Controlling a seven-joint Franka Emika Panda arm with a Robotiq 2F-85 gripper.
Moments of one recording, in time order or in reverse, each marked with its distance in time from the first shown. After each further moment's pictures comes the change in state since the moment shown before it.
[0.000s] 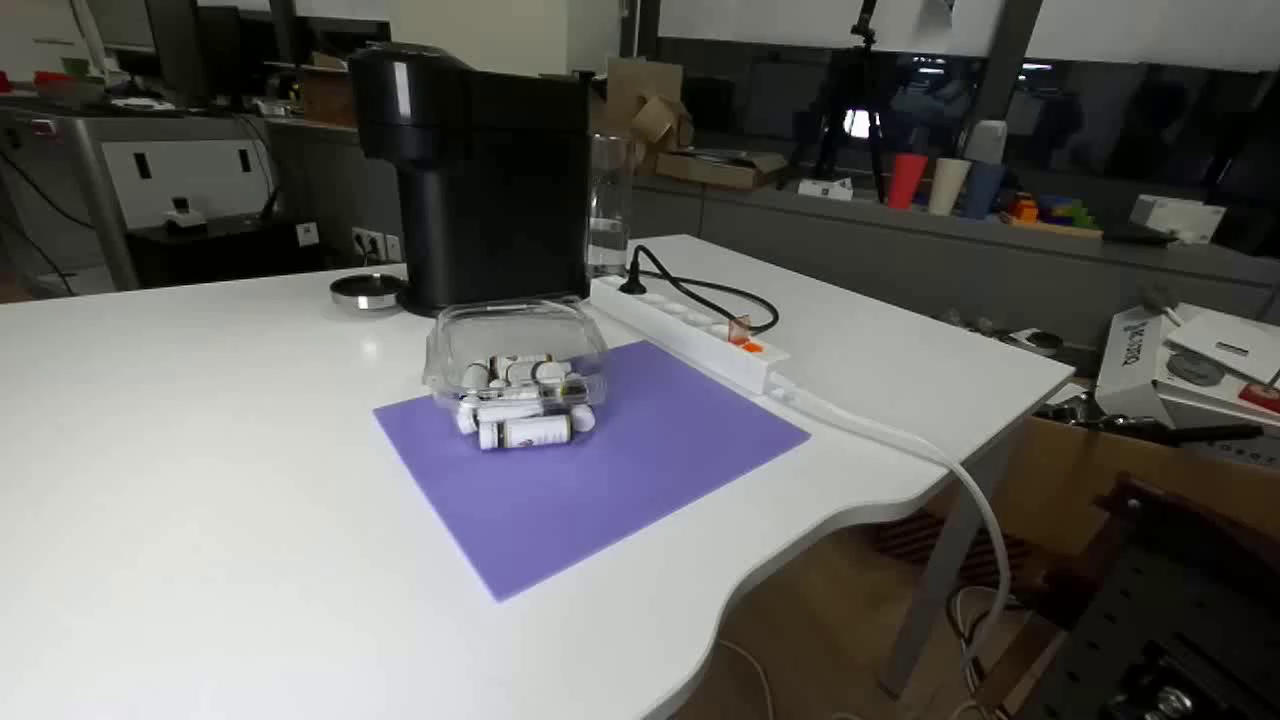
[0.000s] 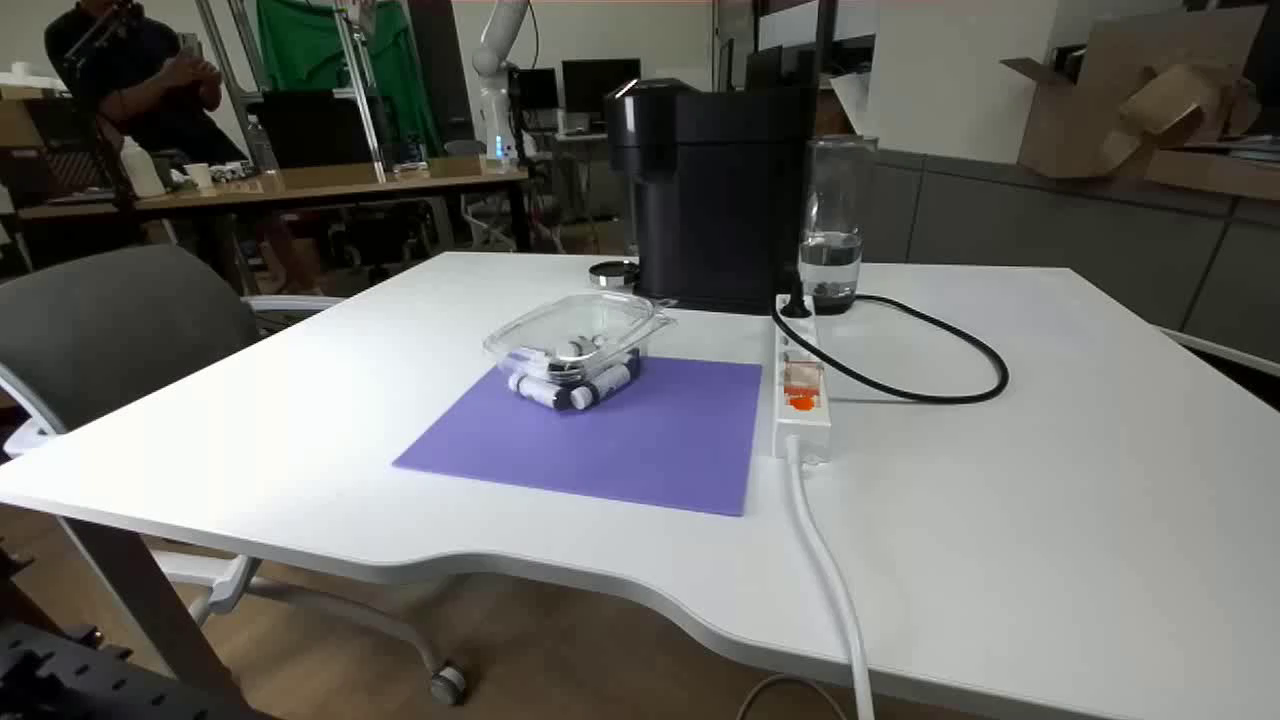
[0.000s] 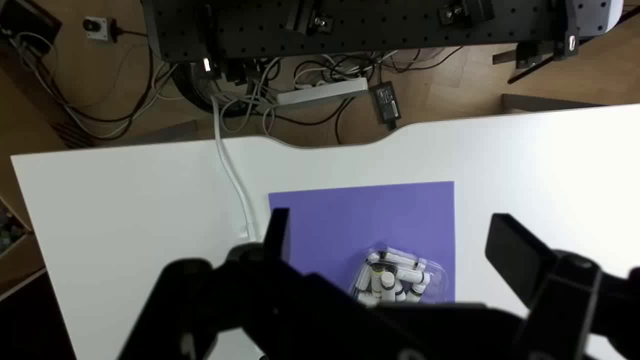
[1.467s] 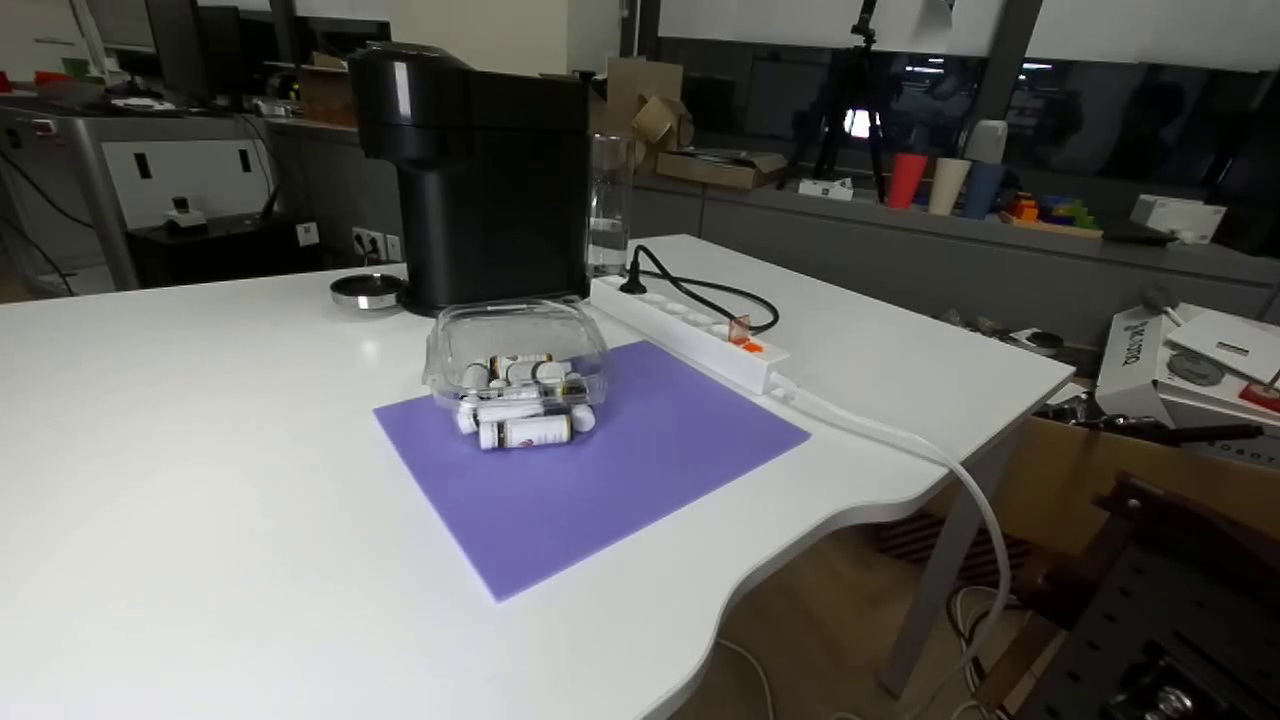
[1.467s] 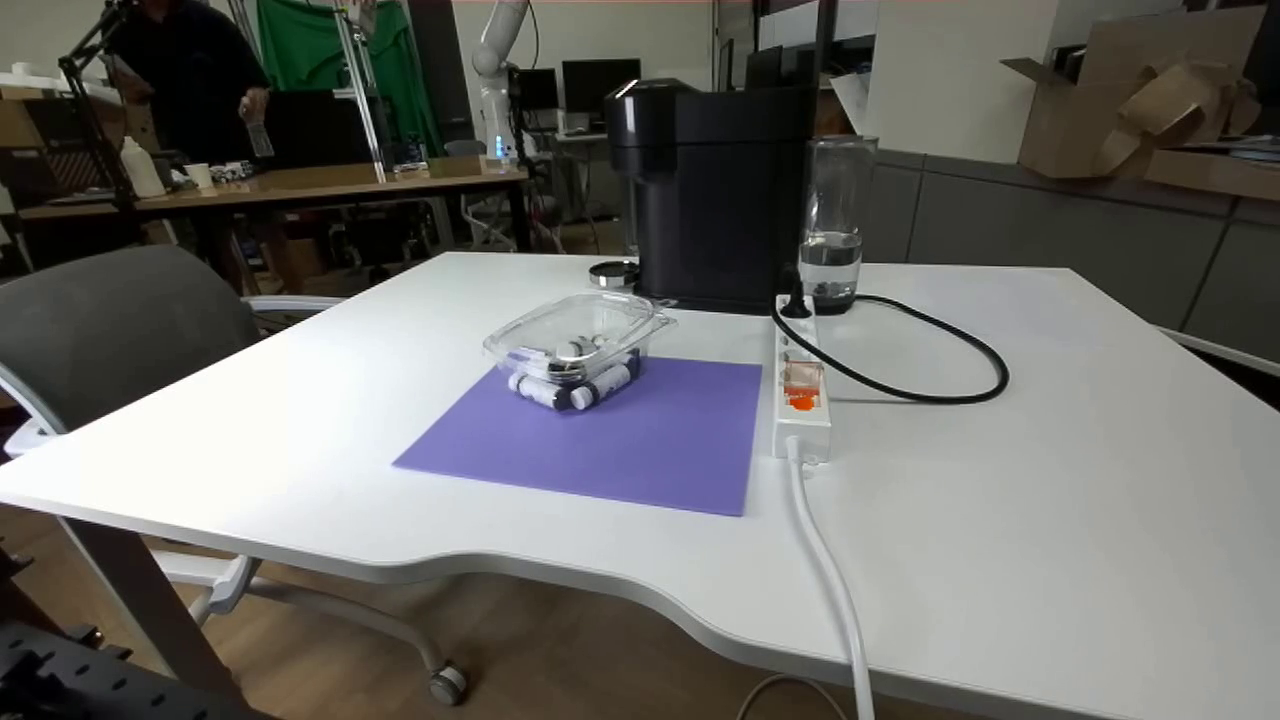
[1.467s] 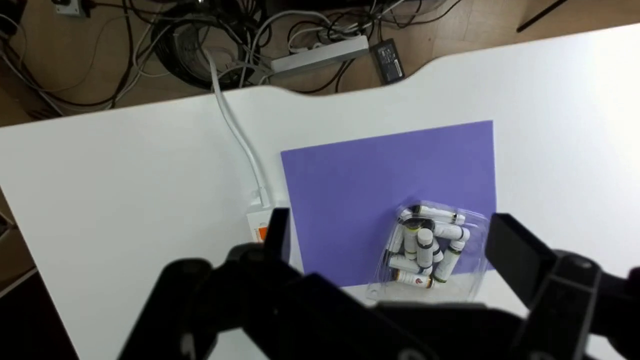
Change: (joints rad) arm -0.029 0.242 -0.113 -0.004 -0.027 0.290 -0.029
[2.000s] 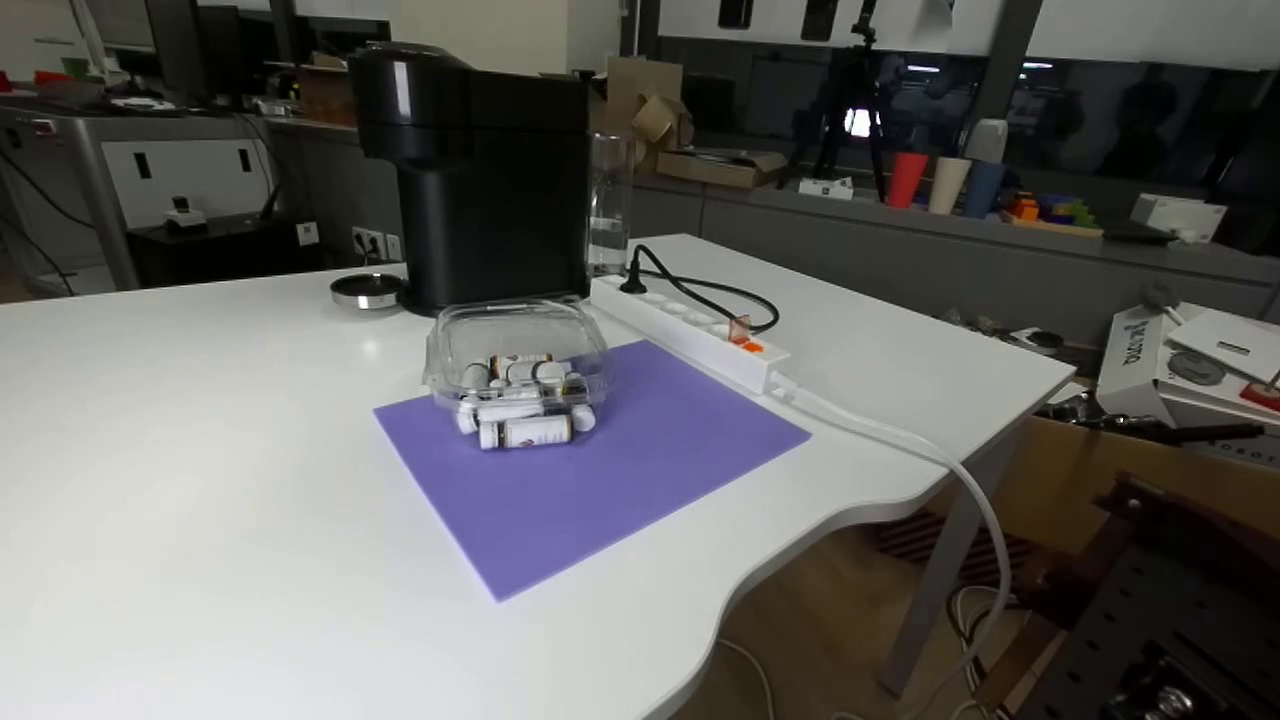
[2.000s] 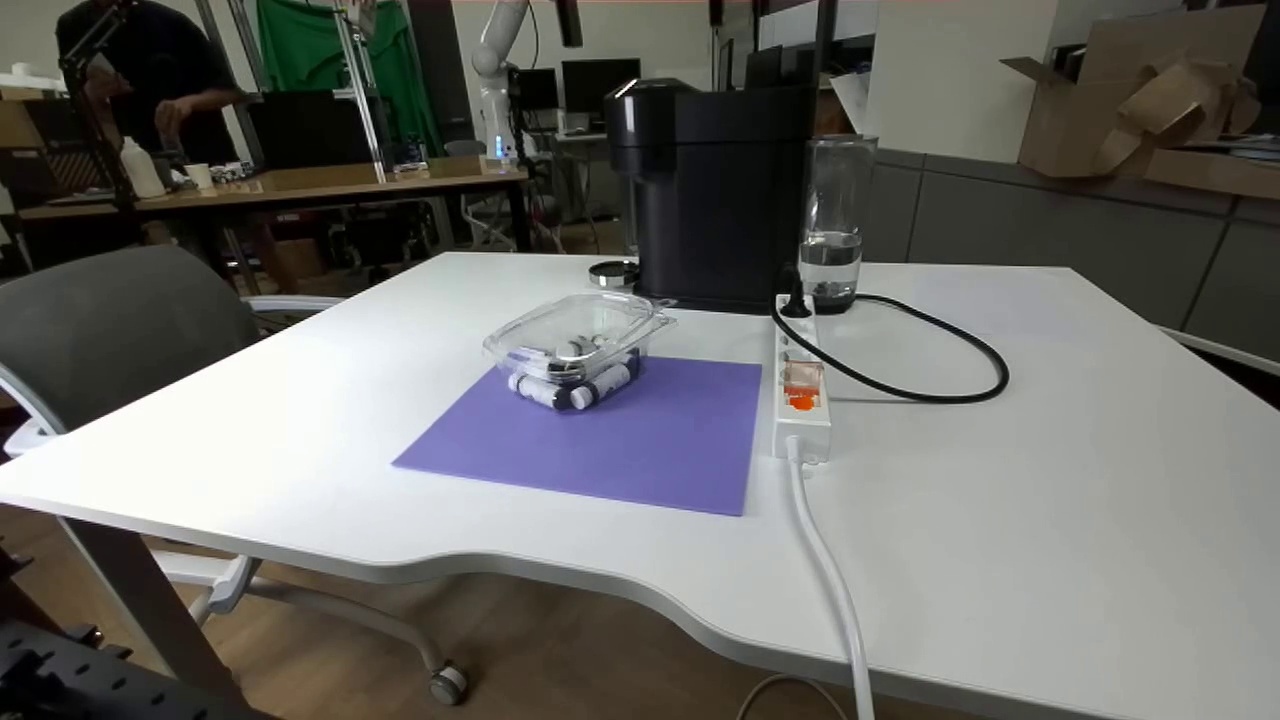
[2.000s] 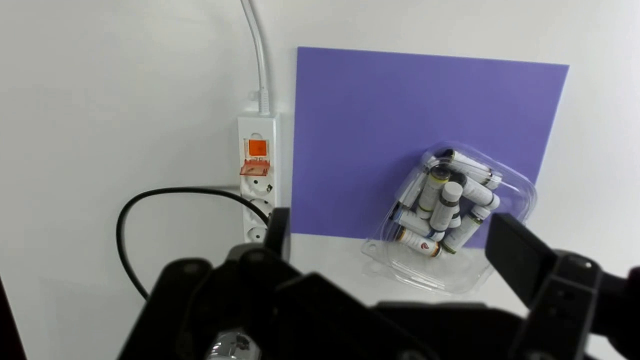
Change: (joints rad) arm 0.023 0.362 -0.056 0.064 0.013 0.376 -0.250
